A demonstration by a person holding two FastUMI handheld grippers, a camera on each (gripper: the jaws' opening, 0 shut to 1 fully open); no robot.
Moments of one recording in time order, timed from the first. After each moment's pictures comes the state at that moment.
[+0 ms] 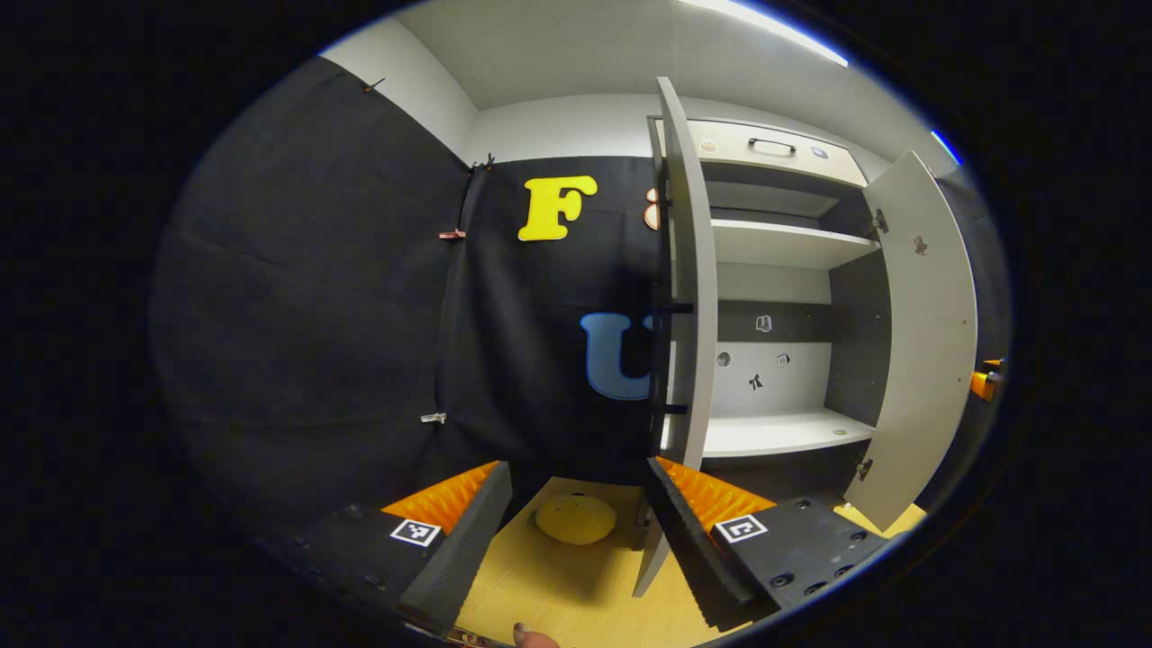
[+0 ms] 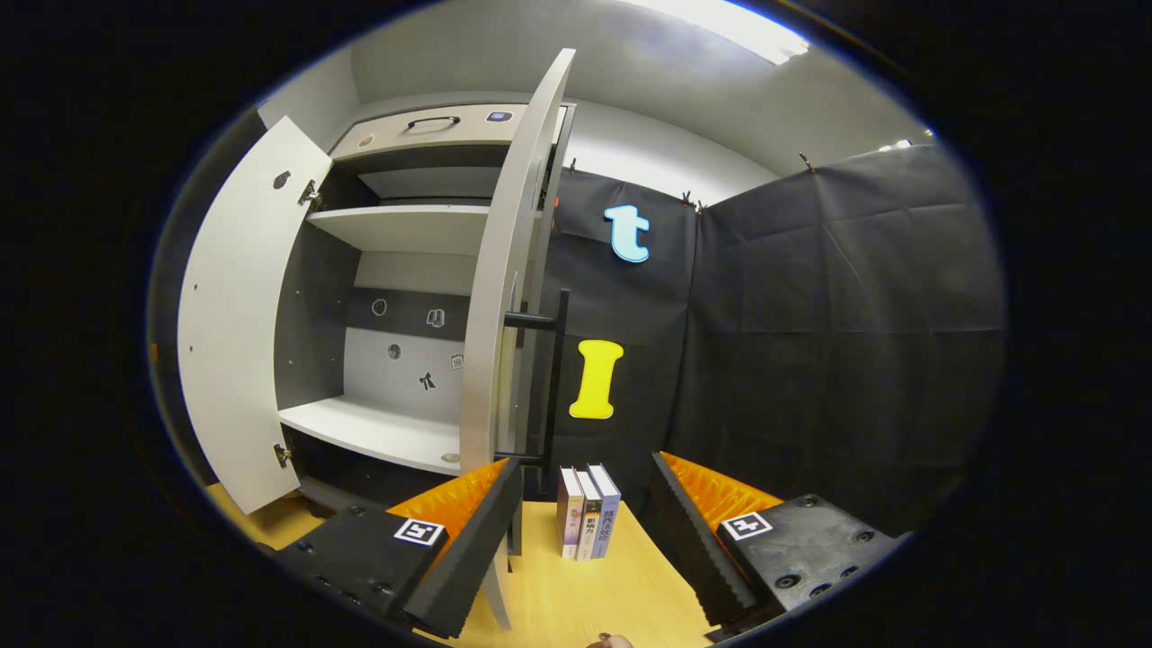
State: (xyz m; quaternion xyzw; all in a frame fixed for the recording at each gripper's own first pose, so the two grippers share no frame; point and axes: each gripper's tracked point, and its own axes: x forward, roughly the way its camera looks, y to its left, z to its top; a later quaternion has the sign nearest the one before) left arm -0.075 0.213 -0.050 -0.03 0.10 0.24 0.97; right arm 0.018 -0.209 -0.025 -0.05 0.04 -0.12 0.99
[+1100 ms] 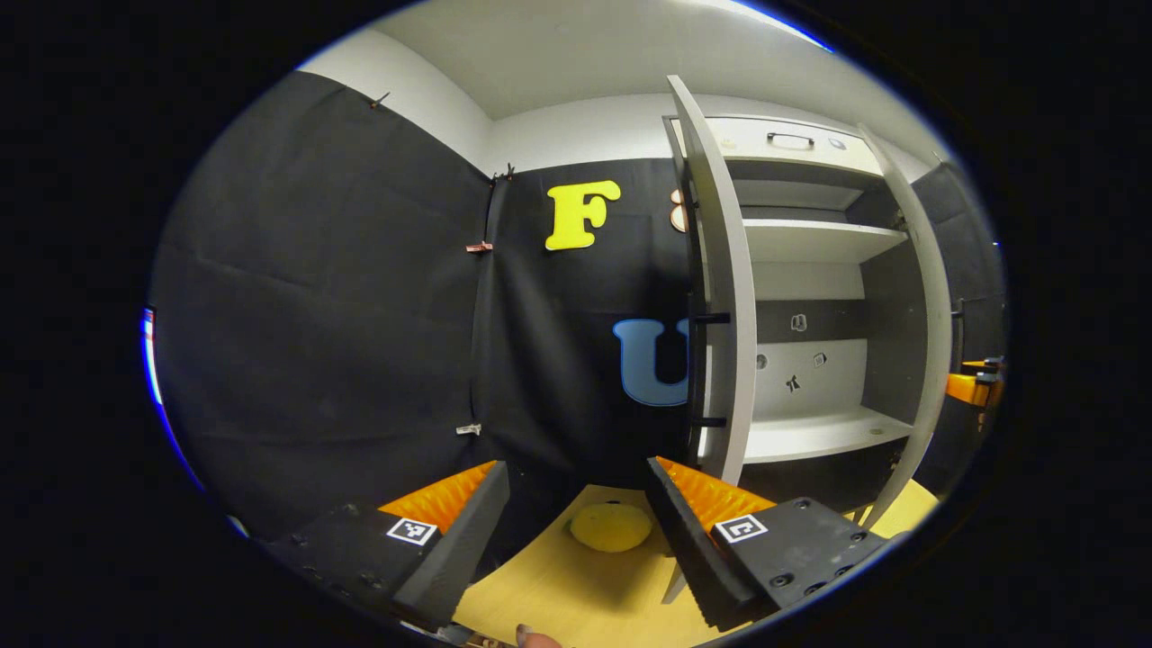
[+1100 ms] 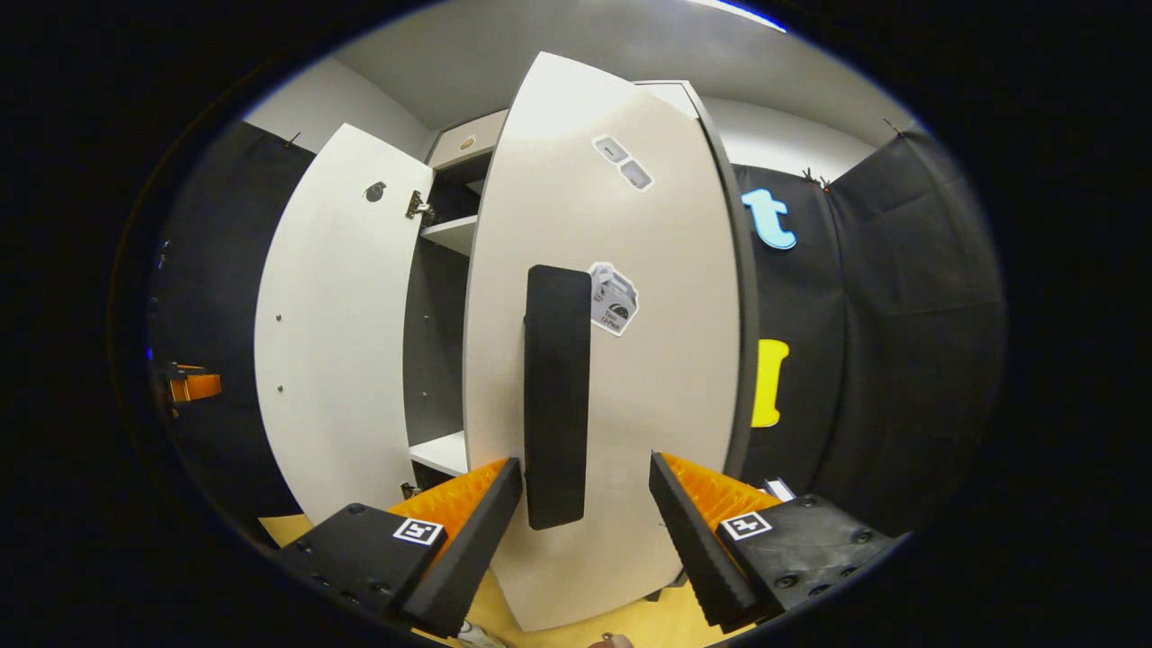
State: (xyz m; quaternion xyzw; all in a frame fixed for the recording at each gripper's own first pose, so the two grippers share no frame) left arm -0.068 0.229 -0.034 0.02 0.10 0.28 0.95; right arm 0.125 -0.024 -0.044 0.03 0.03 0.11 0.99
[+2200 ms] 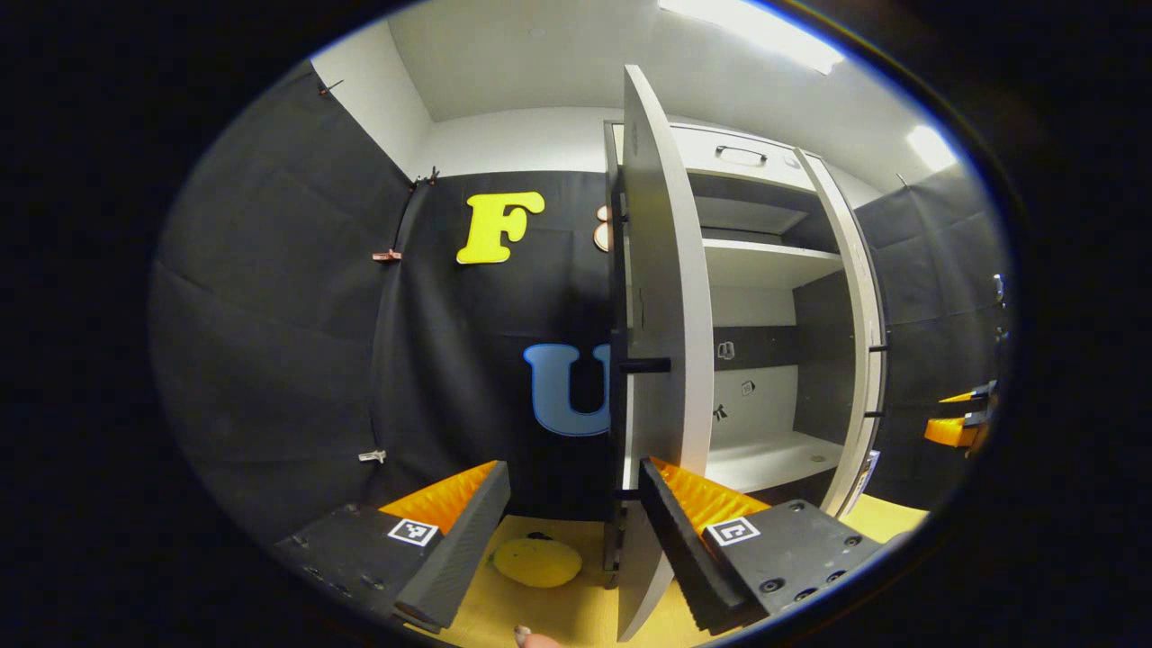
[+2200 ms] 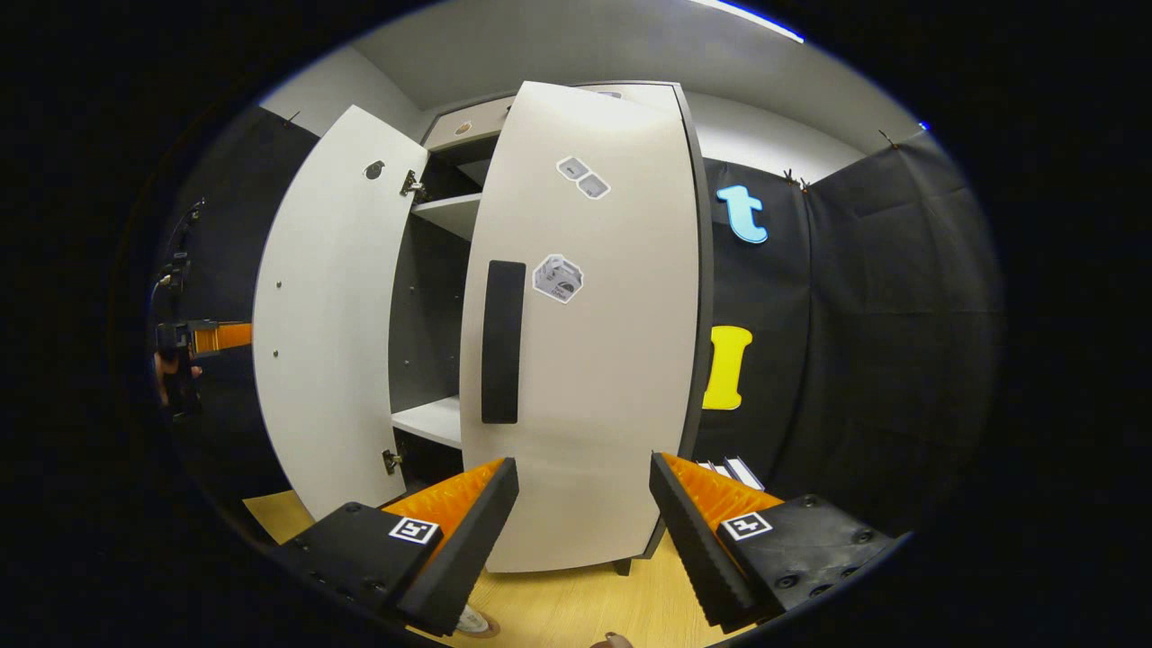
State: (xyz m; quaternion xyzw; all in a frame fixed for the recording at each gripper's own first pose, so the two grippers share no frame) left arm 0.035 0.206 -0.024 -0.02 0.06 0.13 0.99; right arm 0.057 -0.069 -0.068 -0.01 0.08 0.05 1.00
